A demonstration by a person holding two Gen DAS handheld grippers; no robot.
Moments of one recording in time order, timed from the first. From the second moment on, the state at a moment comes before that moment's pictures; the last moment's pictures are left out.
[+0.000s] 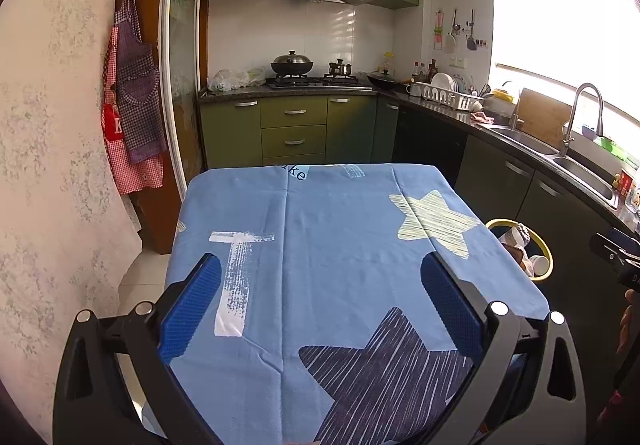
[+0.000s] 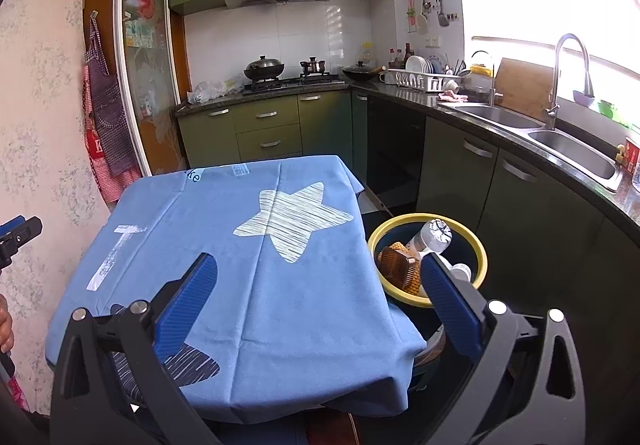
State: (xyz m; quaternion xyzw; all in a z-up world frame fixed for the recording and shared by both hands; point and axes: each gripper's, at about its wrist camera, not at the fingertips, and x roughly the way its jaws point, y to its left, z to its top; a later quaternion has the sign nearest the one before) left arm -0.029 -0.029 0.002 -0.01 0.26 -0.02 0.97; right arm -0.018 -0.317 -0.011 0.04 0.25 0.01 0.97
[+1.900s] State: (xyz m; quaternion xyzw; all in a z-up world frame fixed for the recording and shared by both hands) left arm -0.031 -0.032 -0.006 -0.01 0.27 -0.03 0.96; right arm -0.017 -0.317 -0.011 0.04 0.25 0.01 0.97
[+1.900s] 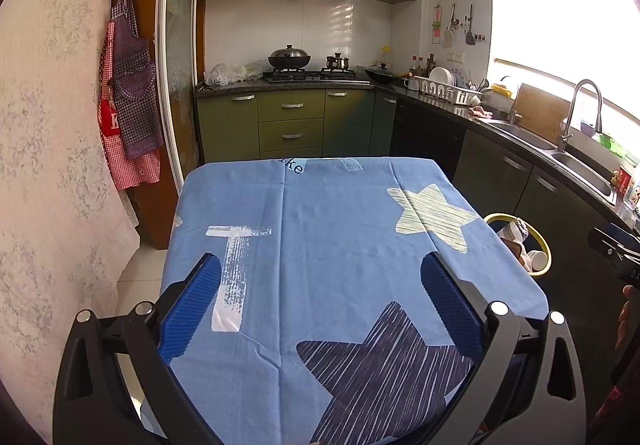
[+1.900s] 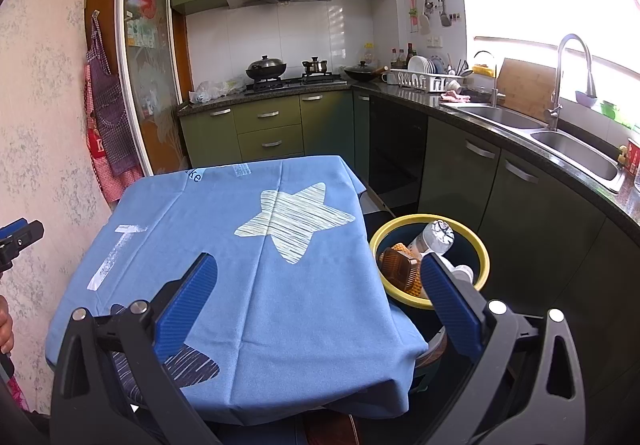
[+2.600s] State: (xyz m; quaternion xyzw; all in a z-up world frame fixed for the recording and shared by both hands) left arm -0.027 -0.026 -0.006 -0.03 0.27 -0.03 0.96; right arm -0.016 -0.316 -0.011 0.04 0.25 0.01 0.97
